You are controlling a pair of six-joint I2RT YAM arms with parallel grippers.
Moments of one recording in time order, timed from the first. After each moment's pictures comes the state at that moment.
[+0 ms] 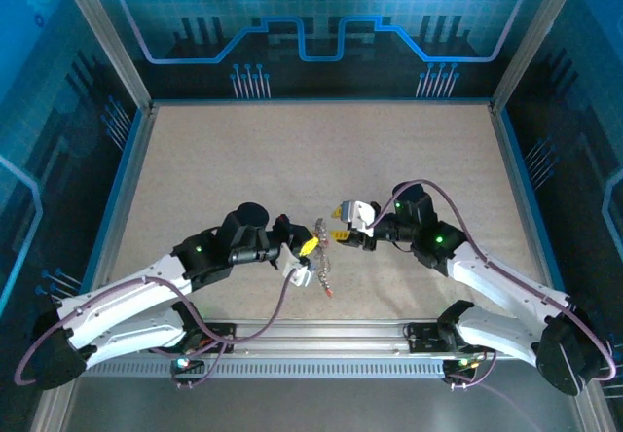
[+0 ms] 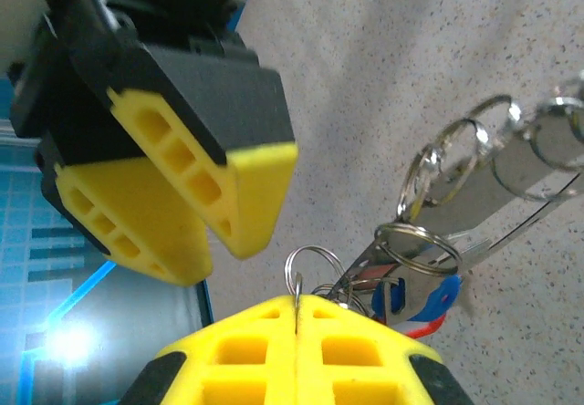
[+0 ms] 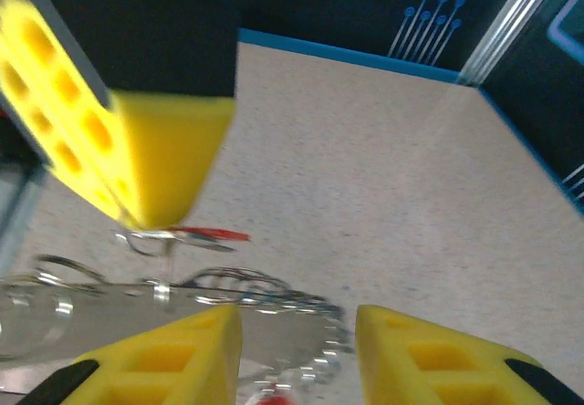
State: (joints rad) left arm -0.87 0.95 0.71 -0.24 0.23 1.36; right arm 0.62 1.04 0.64 -0.02 -0.58 -0.58
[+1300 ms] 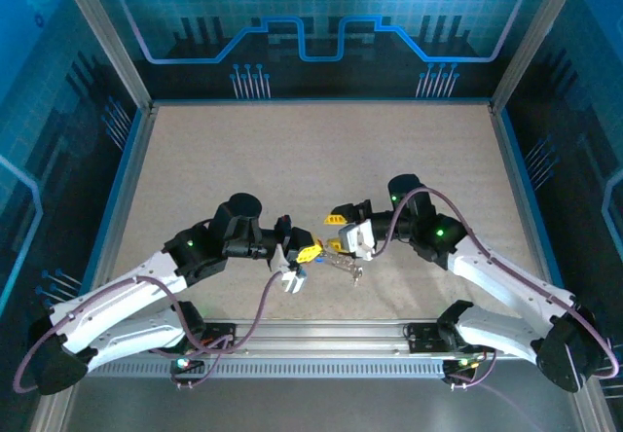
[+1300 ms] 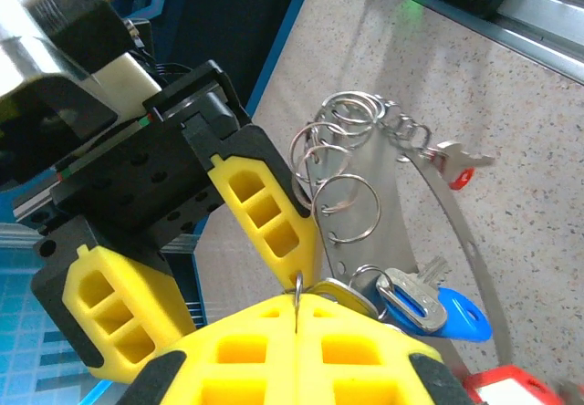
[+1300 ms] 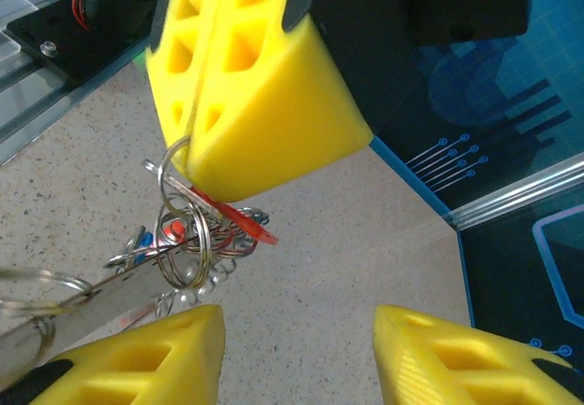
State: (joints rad) left arm -0.83 0.94 0.78 -0.31 0.50 1.42; right arm 0.65 1.04 0.75 -0.18 -0.74 -1.15
